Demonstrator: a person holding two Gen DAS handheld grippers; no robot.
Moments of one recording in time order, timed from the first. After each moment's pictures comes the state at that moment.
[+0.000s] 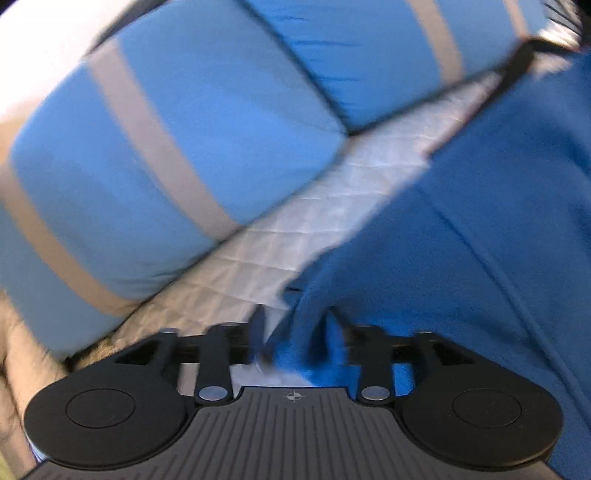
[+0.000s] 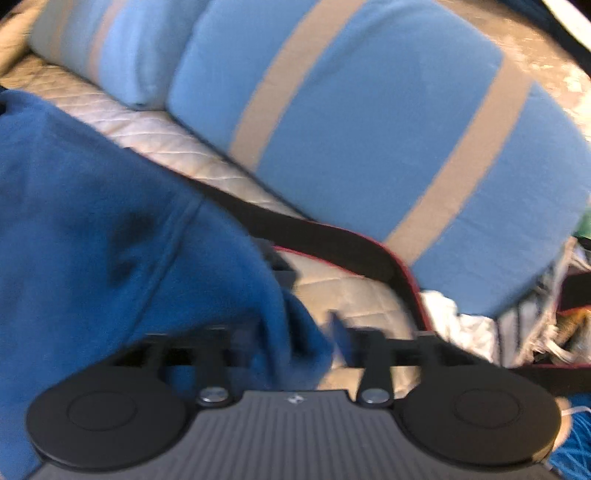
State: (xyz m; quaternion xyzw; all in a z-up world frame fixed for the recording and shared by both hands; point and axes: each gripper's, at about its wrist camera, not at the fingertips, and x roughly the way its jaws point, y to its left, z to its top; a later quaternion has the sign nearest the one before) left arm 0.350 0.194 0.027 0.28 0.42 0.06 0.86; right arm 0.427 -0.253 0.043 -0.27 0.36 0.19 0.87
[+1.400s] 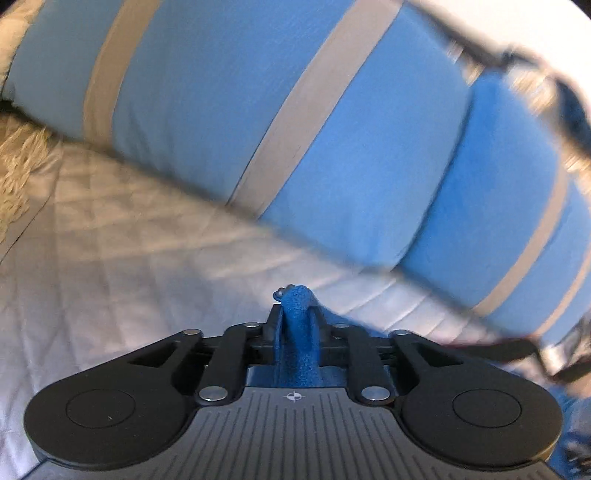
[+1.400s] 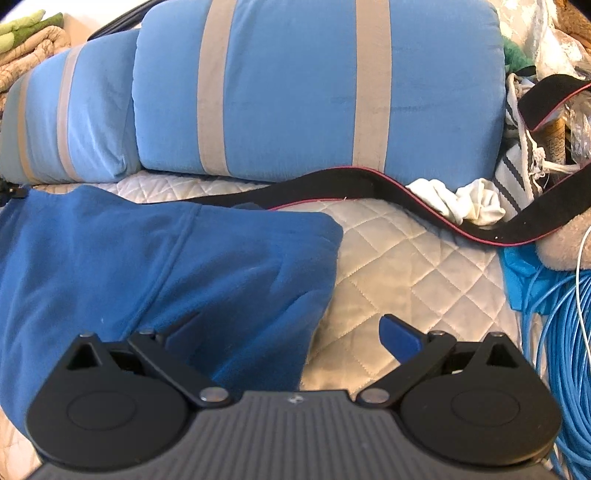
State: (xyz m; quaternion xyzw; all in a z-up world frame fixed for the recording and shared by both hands) left arm 0.382 0.309 0.003 -0.22 0.38 0.09 0.89; right arm 0.373 -0.322 0.023 -0.03 0.39 0.16 0.91
